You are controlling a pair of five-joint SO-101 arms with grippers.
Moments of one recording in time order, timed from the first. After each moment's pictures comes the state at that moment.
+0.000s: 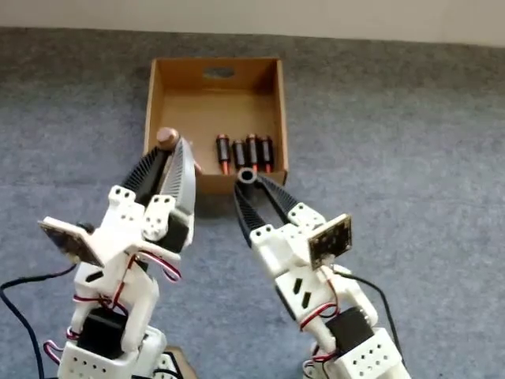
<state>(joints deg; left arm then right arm) 12.4 -99.6 79.7 14.9 19.6 -34.1 -93.0 88.6 9.5 -0.9</state>
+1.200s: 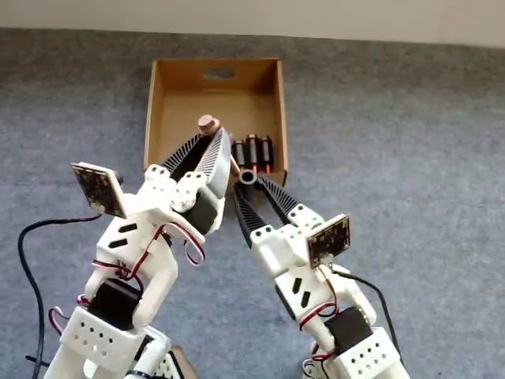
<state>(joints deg) 20.9 -76.7 66.5 14.5 27.6 -34.1 -93.1 89.5 9.5 -0.9</state>
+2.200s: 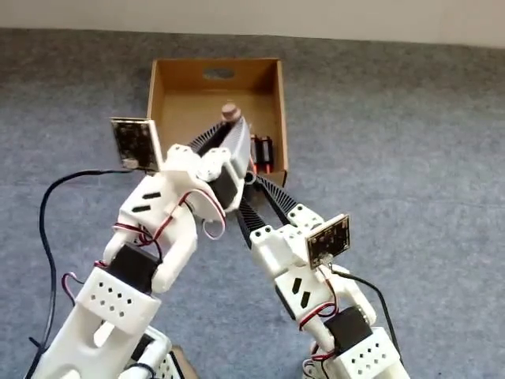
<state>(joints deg) 22.5 -57.8 54.5 18.9 28.1 -34.1 -93.1 89.5 9.5 -0.9</state>
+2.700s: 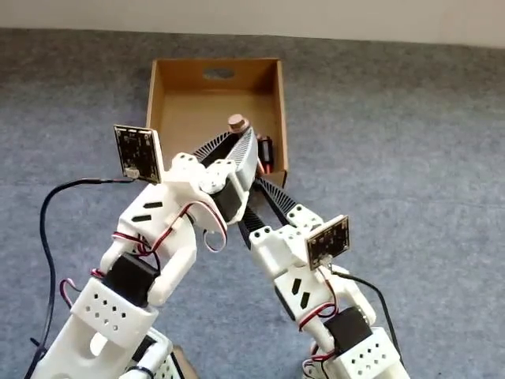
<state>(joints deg) 25.0 -62.1 54.5 21.2 27.9 -34.3 -93.2 89.5 9.5 -0.9</state>
